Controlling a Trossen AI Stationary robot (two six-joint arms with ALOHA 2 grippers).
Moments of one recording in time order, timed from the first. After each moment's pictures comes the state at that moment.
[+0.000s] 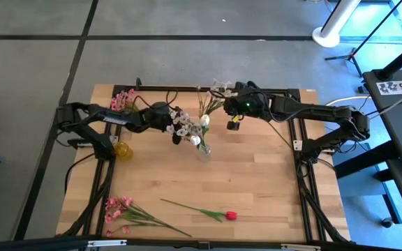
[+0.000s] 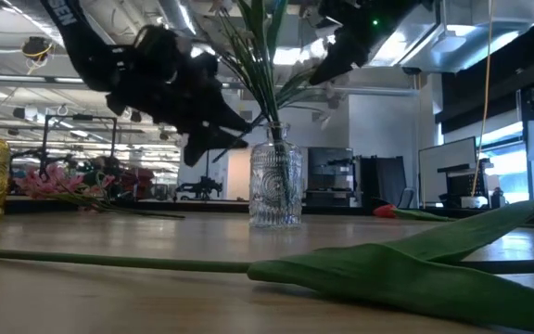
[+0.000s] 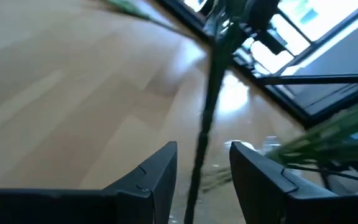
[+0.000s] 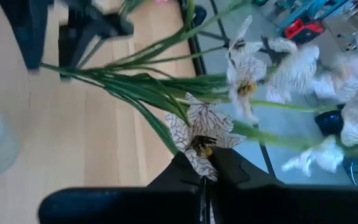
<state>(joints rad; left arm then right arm) 0.36 1.53 0.58 0.55 0.35 -0.52 -0.24 1.40 1.19 -0.38 0.27 -0.42</state>
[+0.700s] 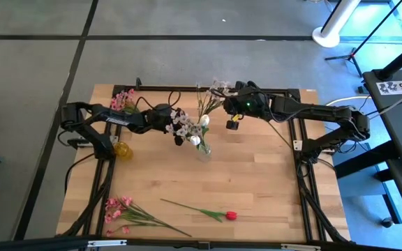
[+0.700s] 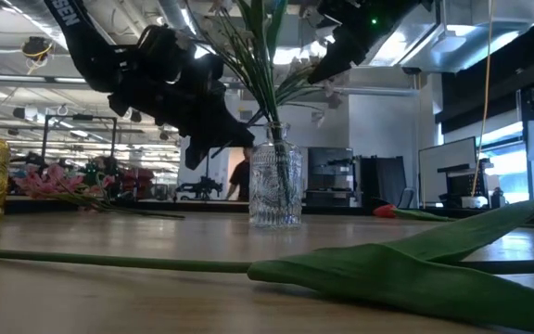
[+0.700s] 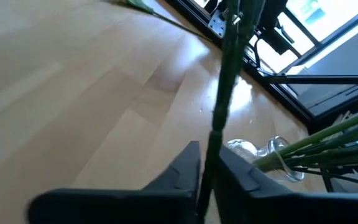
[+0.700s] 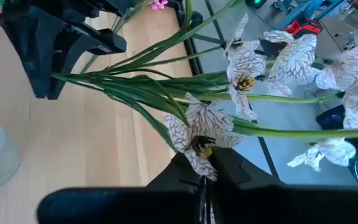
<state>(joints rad) 0.34 1.55 0.59 0.55 0.31 -0.55 -0.24 1.40 1.19 -0.37 0.27 -0.40</state>
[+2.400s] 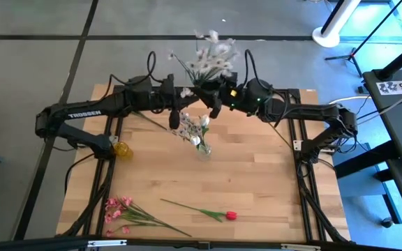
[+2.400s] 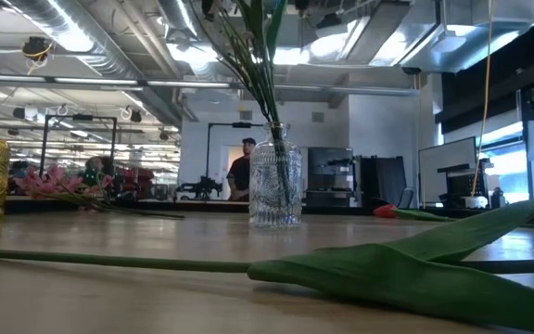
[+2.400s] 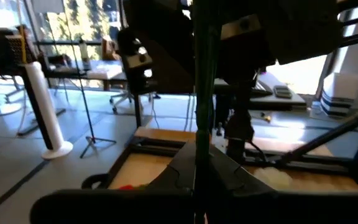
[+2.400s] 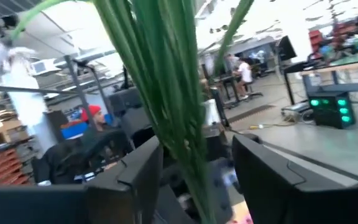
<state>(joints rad) 0.26 1.24 1.12 0.03 0.06 0.01 -0.16 1.56 1.37 0.46 0.05 0.34</state>
